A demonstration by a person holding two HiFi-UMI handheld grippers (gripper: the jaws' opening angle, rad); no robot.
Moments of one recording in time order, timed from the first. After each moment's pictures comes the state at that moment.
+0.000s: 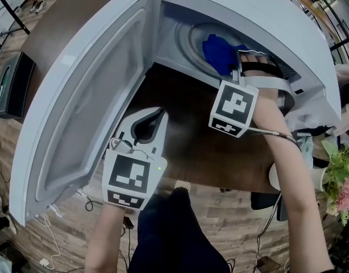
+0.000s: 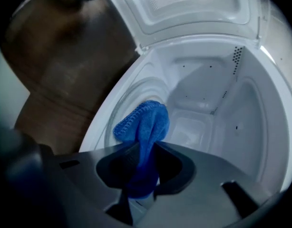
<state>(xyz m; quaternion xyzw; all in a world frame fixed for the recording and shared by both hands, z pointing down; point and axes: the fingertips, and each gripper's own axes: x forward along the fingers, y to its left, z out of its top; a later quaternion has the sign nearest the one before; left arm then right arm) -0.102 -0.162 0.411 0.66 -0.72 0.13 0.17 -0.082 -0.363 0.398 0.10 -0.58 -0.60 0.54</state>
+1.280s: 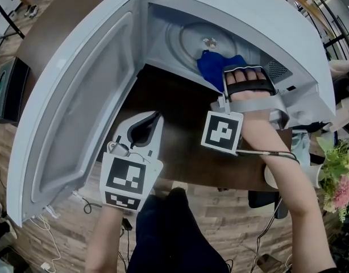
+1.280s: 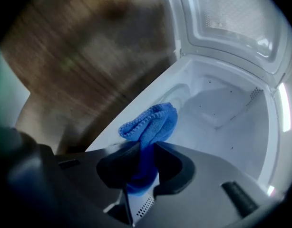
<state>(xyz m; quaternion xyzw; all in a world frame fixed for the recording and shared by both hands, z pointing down) -0.092 -0.164 0.417 0.66 -0.72 0.12 0.18 -0.045 -0.345 0.411 0.06 -0.46 -0.69 0.55</state>
